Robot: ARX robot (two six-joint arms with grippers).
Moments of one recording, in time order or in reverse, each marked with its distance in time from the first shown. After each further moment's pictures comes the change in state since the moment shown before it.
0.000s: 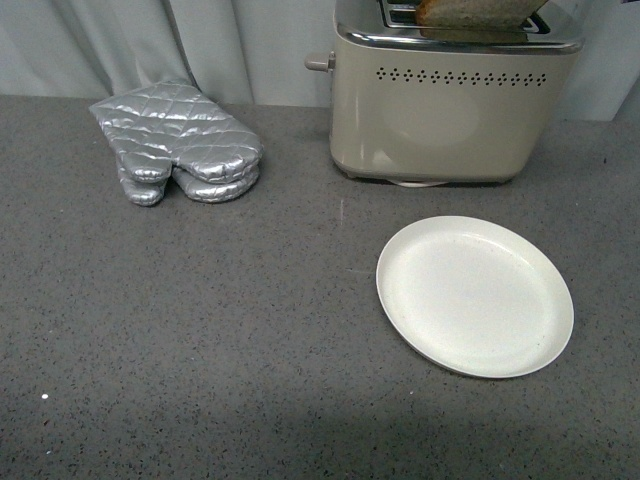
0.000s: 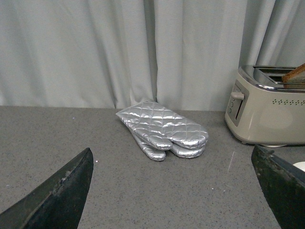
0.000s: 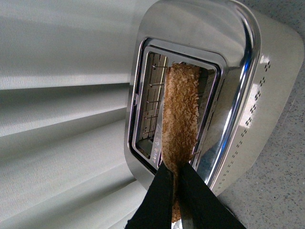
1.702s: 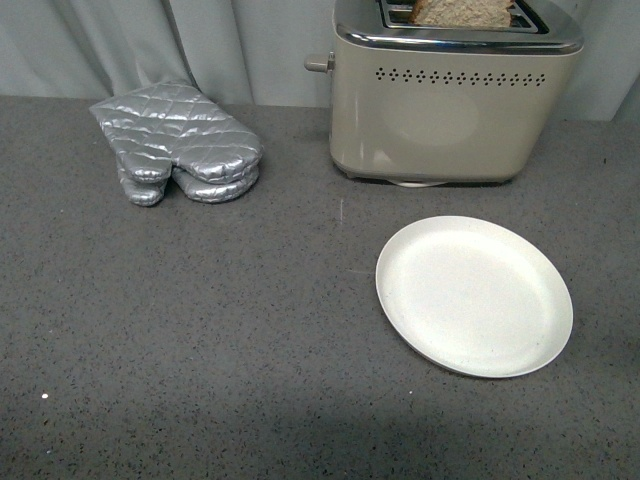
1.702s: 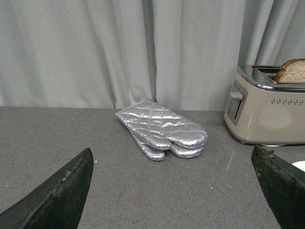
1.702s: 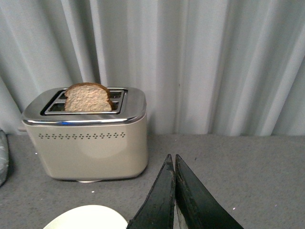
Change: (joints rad) left arm 0.000 0.000 0.000 0.000 0.000 0.000; right arm -0.284 -1.038 -1.376 1.008 -0.230 -1.585
